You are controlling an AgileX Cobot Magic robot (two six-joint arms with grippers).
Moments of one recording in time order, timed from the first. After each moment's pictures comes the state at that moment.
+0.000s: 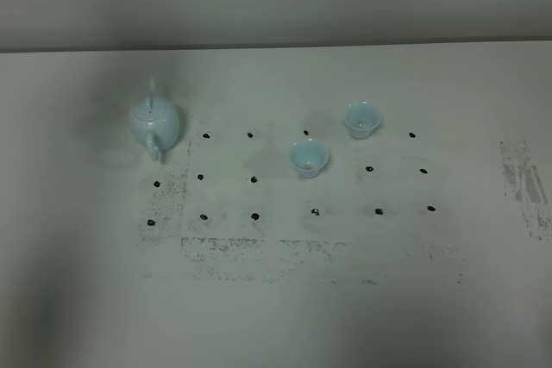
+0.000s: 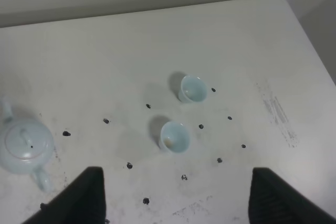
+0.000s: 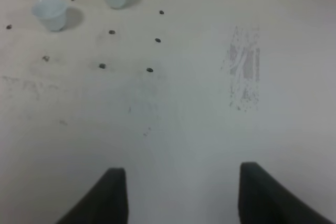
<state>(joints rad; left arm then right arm) 0.13 1.57 -1.73 -0.75 1.19 0.44 -0.06 0.05 -0.52 0.13 1.12 -0.15</state>
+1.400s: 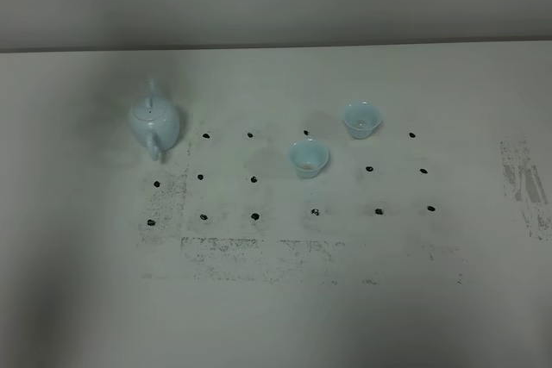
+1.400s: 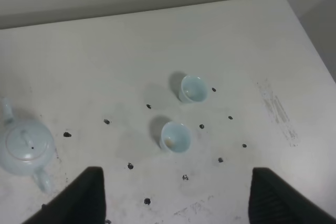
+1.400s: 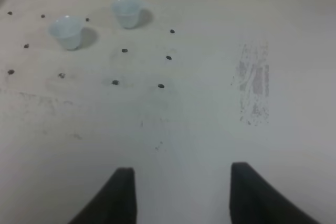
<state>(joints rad) 0.13 1.57 -1.73 -0.75 1.19 0.45 -0.06 -0.01 -0.52 0.16 1.12 -0.15</state>
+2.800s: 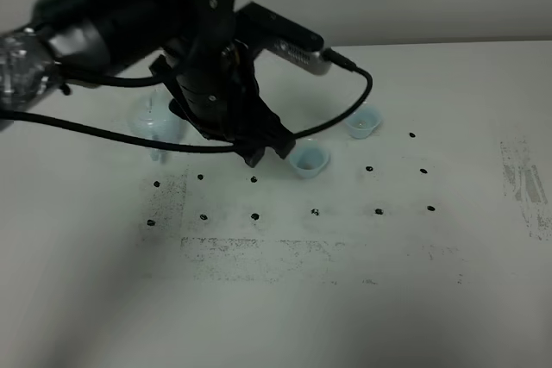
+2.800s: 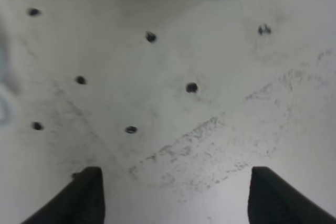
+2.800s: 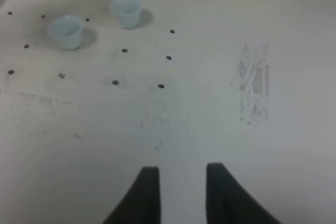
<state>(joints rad) -0.64 1.99 -1.73 0.09 1.14 0.02 -0.06 -0.01 -0.52 0.16 1.12 -0.15</state>
